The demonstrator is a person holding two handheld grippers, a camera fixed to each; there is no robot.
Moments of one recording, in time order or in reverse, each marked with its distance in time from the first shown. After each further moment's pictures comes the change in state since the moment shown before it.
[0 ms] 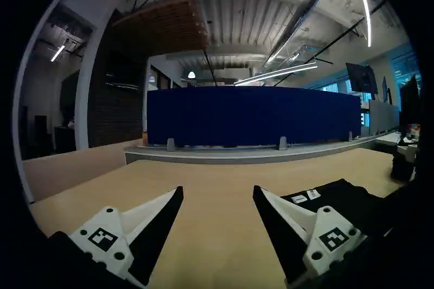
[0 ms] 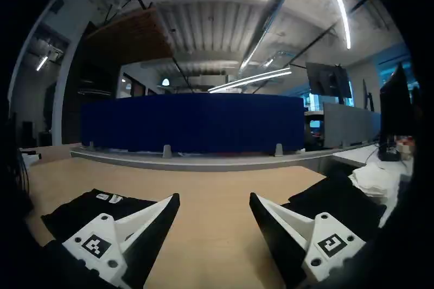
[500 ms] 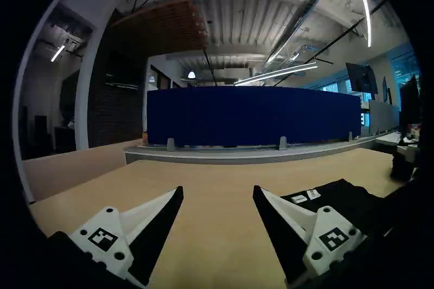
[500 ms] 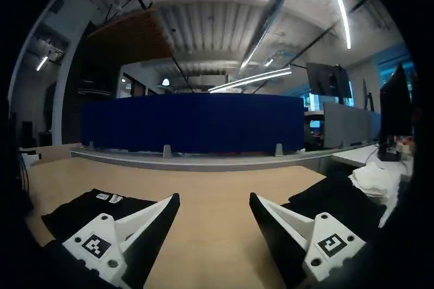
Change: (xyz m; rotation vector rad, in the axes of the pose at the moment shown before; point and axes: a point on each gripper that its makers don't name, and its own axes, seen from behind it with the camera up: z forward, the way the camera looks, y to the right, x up) left arm 0.000 0.000 -0.001 0.000 0.000 0.000; right arm 0.001 0.000 -0.001 0.000 0.000 0.000
